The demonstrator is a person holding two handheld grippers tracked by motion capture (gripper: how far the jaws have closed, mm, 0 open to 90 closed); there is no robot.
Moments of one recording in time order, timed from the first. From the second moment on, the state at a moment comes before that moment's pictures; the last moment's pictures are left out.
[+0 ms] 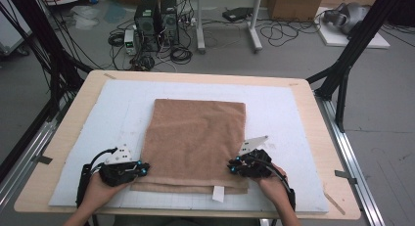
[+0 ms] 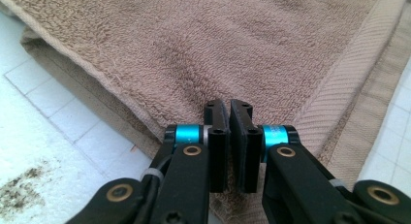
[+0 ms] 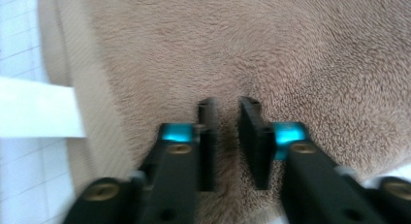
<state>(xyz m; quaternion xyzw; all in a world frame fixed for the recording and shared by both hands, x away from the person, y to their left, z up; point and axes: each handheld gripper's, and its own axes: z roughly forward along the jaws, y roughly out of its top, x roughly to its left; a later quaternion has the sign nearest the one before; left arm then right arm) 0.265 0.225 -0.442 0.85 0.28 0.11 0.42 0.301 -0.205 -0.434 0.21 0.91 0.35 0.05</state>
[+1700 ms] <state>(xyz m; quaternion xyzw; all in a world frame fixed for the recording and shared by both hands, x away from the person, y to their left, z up) 0.282 0.227 -0.434 0.83 0.33 0.14 0.43 0.314 -0.214 -0.421 0.25 0.88 0.40 0.05</state>
